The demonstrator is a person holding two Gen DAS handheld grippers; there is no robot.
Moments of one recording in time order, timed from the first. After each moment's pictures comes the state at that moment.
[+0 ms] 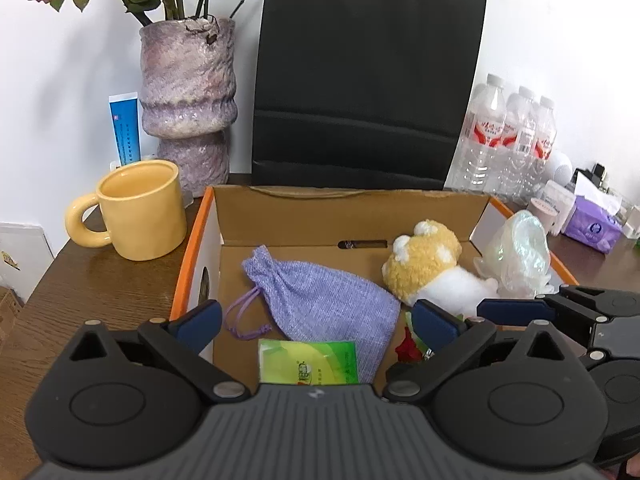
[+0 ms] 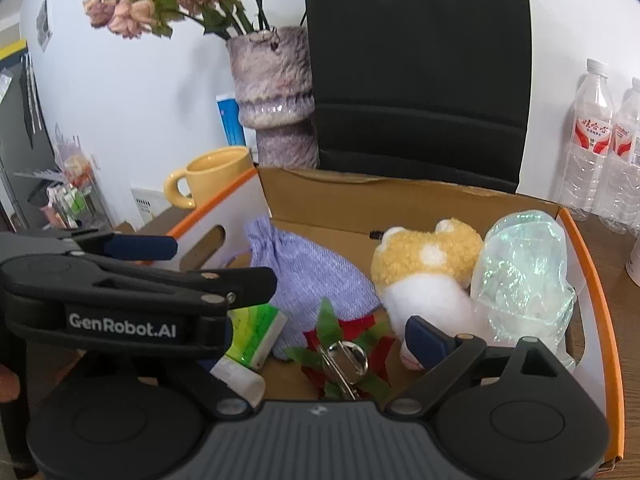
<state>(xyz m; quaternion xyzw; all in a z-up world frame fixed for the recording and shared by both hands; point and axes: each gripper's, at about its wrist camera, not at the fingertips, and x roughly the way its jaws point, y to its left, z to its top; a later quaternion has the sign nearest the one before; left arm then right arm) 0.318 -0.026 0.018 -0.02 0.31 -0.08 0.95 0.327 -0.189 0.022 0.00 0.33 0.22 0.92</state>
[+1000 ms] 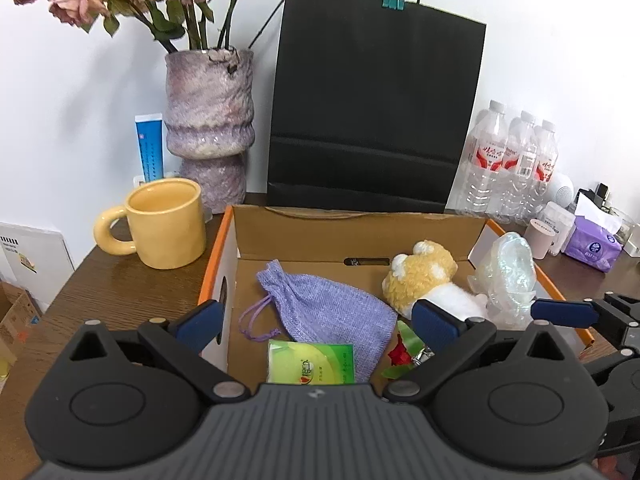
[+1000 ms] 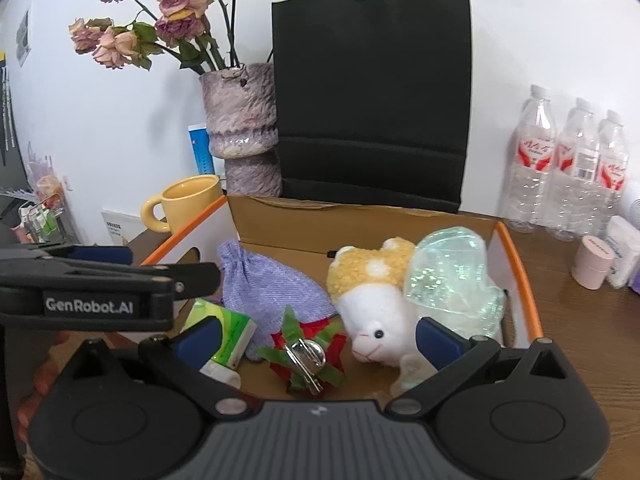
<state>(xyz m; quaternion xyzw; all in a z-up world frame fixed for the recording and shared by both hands) 0.288 -0.027 0.039 -0.02 0.28 -0.06 0.96 0.292 -0.205 0.043 -0.01 0.30 0.15 0.94</state>
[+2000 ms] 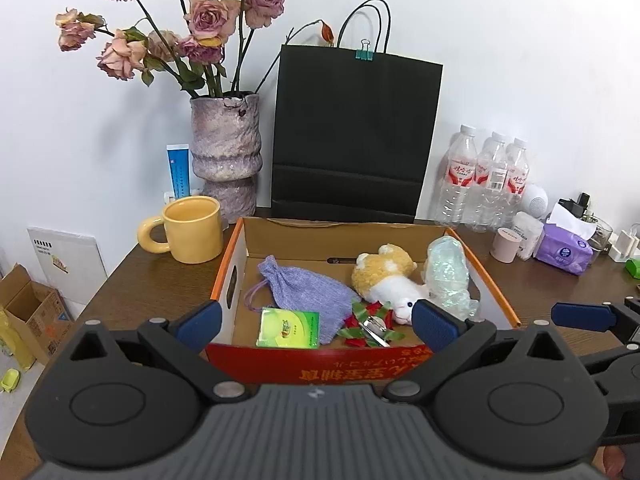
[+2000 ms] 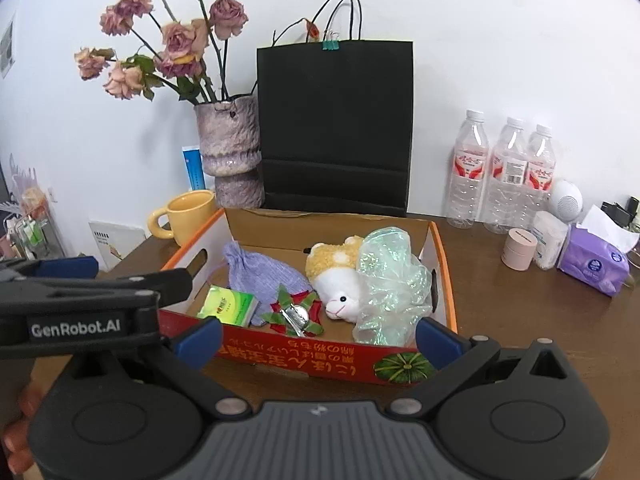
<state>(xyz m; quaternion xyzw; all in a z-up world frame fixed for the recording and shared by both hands) 0.185 -0.057 0.092 -0.02 0.27 -0.03 0.96 0.191 -0.225 0.098 0.00 0.30 0.10 0.95</state>
